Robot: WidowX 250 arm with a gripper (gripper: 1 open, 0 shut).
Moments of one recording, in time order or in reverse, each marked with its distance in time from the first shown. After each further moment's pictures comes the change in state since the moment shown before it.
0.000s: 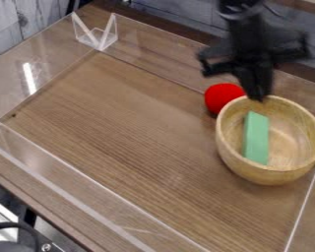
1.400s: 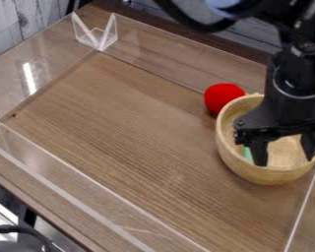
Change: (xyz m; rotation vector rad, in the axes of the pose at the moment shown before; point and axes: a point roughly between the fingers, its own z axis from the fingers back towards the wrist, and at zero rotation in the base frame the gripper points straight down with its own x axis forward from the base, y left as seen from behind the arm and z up) arm -0.045 -0.012 -0.032 0.160 -0.028 0.244
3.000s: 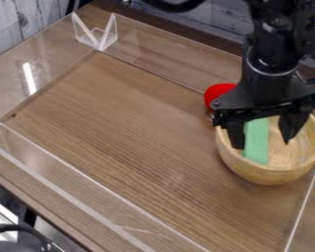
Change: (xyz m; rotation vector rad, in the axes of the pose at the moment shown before) arm 0.024 0.022 0.007 0.034 -0.009 0.005
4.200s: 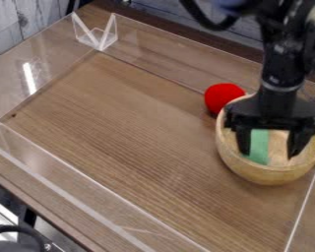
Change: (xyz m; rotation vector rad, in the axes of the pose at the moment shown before) arm 0.014 -0.008 -0.048 0.022 0.071 -0.239
